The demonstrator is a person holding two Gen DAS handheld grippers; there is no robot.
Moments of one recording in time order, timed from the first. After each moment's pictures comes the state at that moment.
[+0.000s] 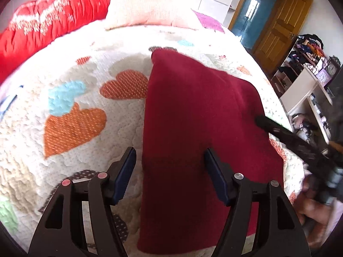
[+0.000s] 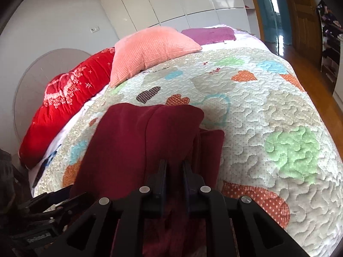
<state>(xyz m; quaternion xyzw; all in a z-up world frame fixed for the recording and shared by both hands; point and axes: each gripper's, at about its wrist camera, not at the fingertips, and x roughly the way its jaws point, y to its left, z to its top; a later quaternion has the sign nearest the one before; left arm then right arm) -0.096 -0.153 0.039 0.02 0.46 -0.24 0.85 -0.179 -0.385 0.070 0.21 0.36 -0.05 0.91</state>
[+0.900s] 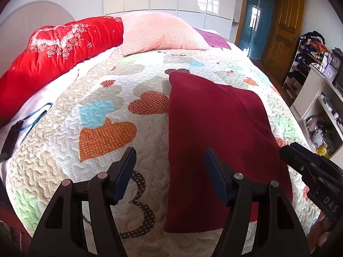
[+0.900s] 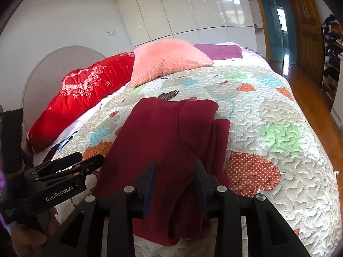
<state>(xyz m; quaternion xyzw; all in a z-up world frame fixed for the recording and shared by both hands) -0.126 -0.131 0.056 0.05 0.39 -0.21 0.90 -0.237 -0.327 0.085 0.15 0.33 -0.05 0.93</state>
